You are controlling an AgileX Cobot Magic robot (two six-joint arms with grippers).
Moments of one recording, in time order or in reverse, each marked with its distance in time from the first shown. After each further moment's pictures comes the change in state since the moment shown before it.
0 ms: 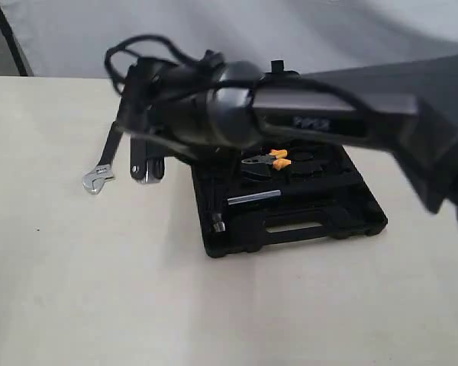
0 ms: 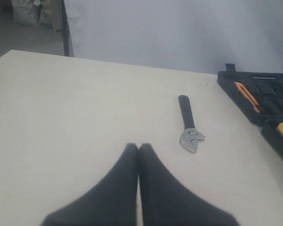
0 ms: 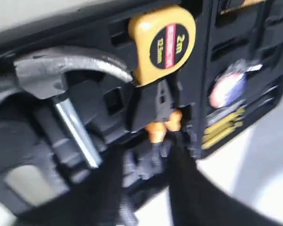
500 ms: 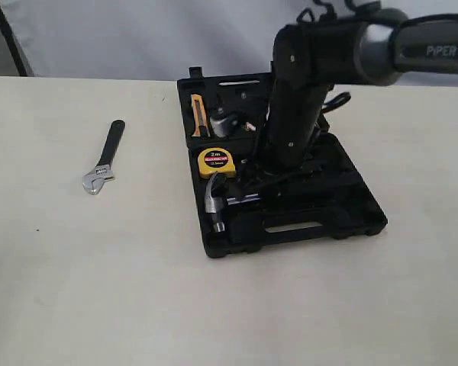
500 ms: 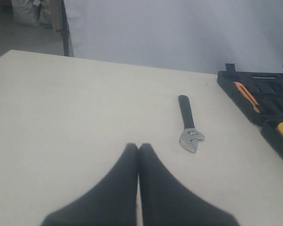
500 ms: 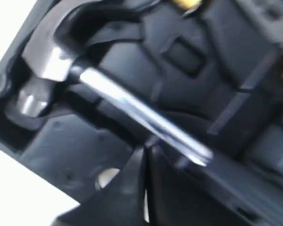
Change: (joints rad) left arm 0.000 0.000 0.000 0.000 0.000 0.000; right arm -0.380 -0.041 0.159 0.808 -0.157 -0.111
